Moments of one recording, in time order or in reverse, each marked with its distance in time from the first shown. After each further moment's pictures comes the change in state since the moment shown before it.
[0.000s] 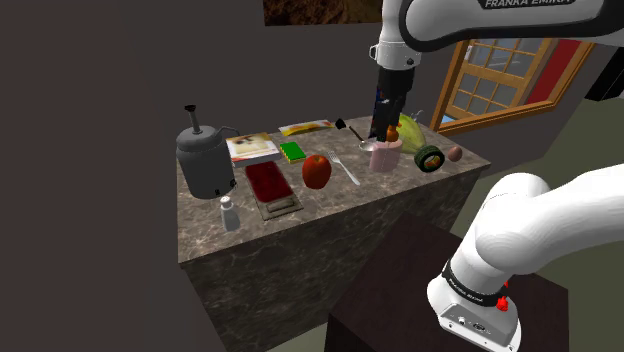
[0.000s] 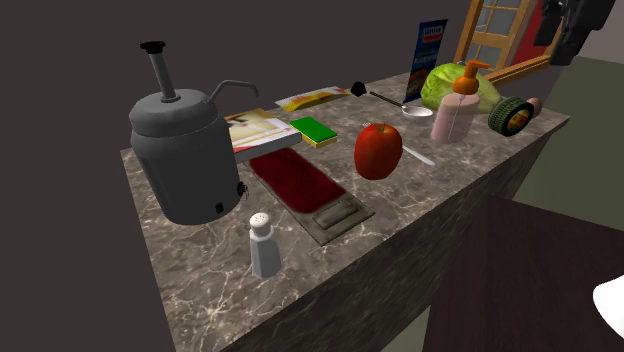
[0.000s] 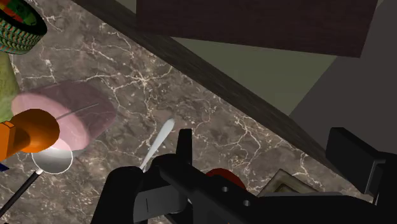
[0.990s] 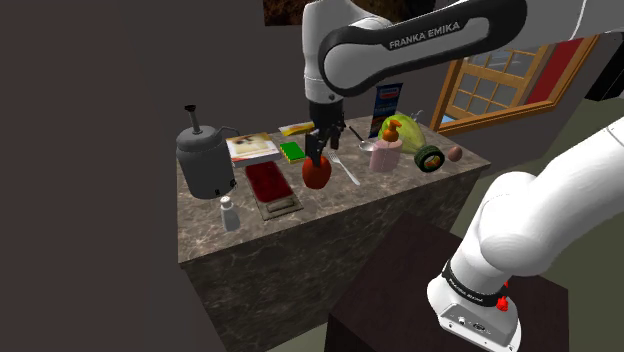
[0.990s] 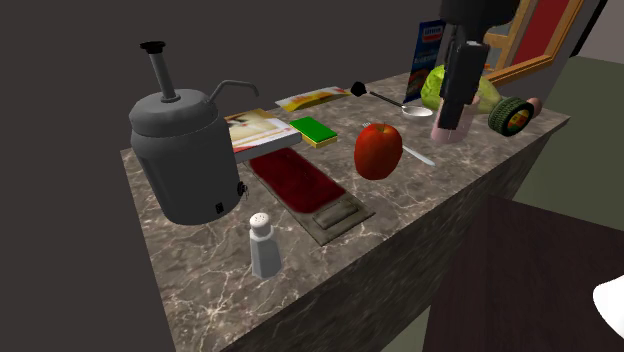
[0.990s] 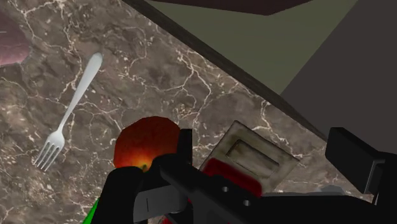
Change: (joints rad) arm 0.081 0.344 0.183 0.096 0.080 0.263 0.223
